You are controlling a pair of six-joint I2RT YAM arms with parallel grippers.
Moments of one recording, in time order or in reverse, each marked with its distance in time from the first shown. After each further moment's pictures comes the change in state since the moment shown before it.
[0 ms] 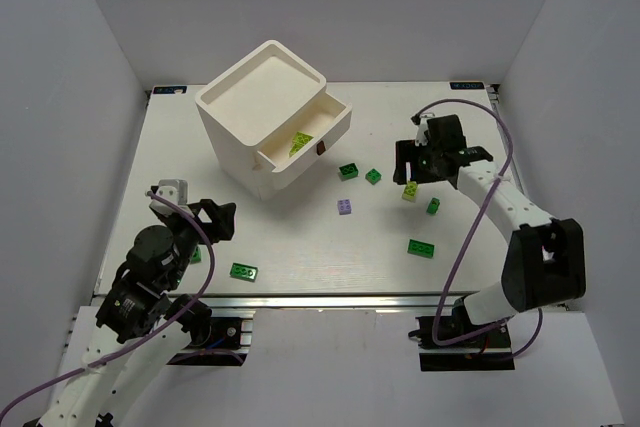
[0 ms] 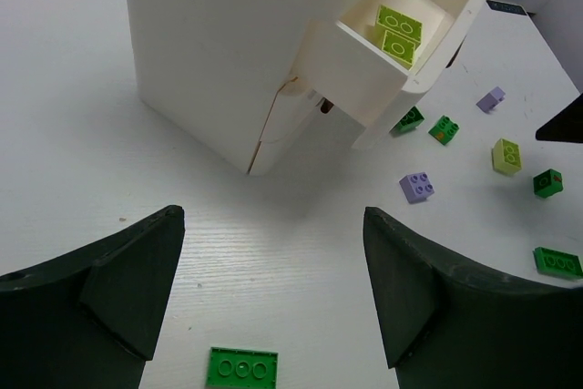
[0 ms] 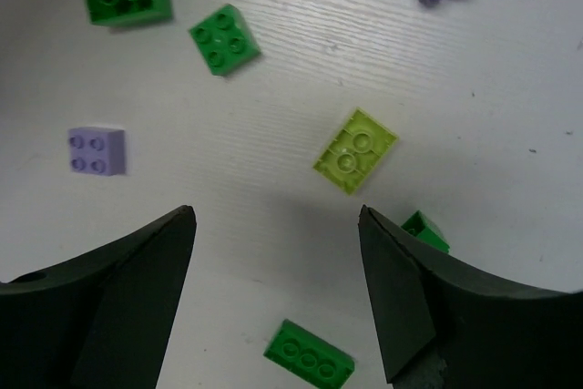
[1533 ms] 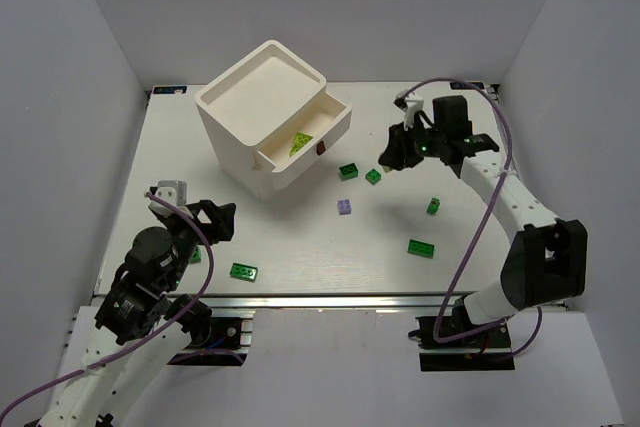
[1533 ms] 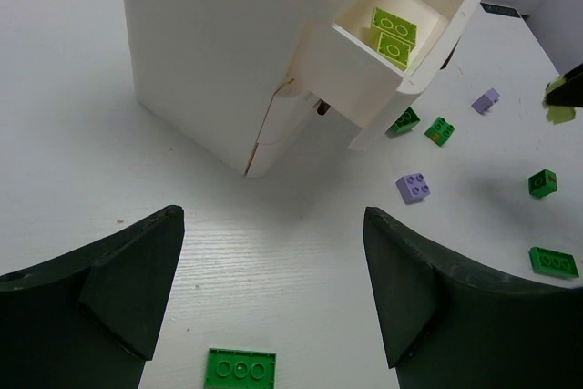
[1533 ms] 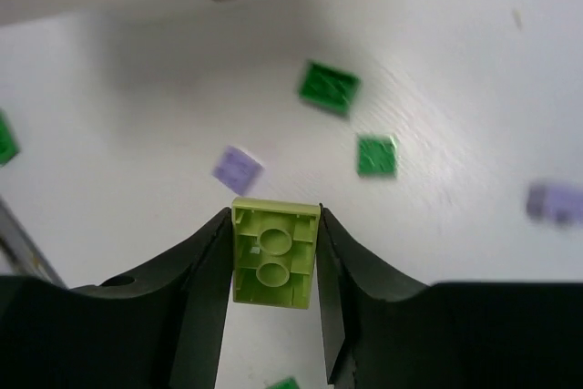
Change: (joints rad) left arm 0.000 -0.010 0.000 0.000 0.006 0.000; right arm -0.026 0.056 0.084 0.060 -0.335 -0.162
